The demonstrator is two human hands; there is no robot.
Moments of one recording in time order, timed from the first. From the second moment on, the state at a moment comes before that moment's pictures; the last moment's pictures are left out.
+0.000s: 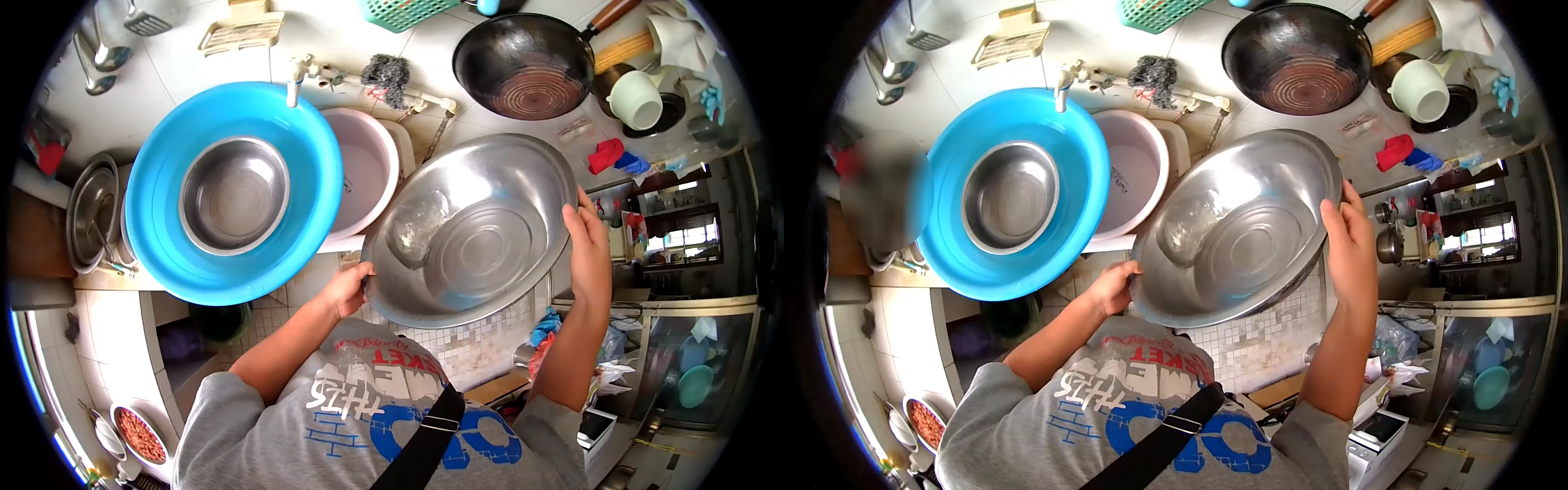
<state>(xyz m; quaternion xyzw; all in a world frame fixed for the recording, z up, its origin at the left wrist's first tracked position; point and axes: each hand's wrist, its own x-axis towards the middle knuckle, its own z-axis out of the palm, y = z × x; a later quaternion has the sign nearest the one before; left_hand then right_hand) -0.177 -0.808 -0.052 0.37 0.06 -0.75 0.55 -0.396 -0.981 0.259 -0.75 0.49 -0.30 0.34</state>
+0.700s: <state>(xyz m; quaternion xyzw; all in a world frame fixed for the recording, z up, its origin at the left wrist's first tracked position) -0.168 -0.808 -0.060 0.25 0.14 -0.81 0.52 -0.247 -0.986 0.289 -0.87 0.38 -0.20 0.26</state>
